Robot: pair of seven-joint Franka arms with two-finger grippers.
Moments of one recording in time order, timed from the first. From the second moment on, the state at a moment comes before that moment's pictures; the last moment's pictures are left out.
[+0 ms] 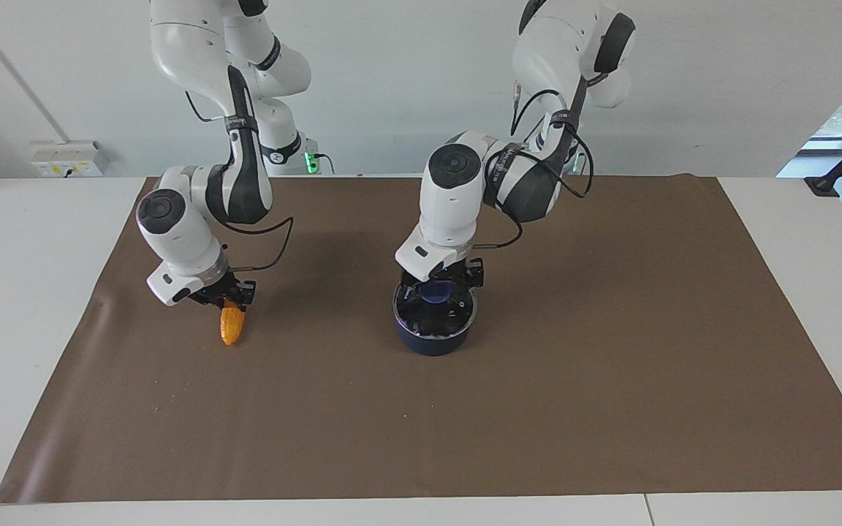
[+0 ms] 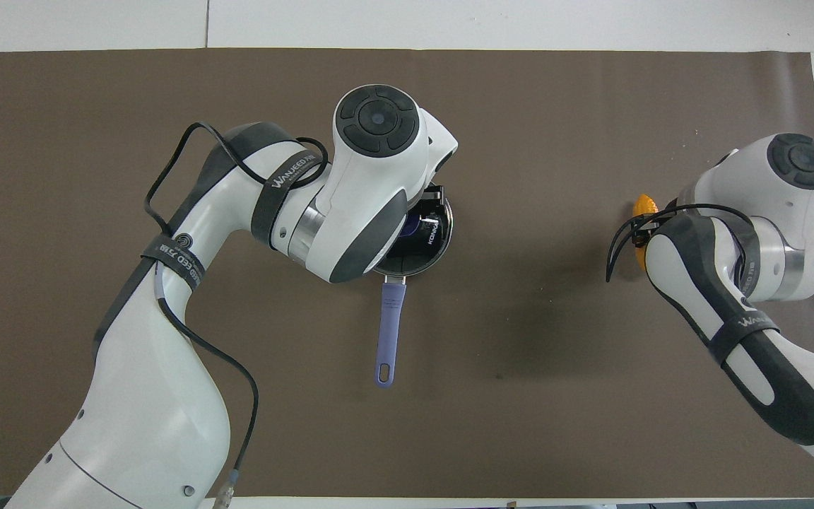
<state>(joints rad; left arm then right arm) -0.62 0.55 -0.06 -1.33 0.02 1.87 -0.57 0.13 0.24 -0.14 -2.00 0.00 2.14 -0.01</state>
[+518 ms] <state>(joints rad) -0.62 0.55 -0.06 -1.33 0.02 1.87 -0.57 0.18 0.22 -0.14 -1.78 0.02 1.87 -0.01</state>
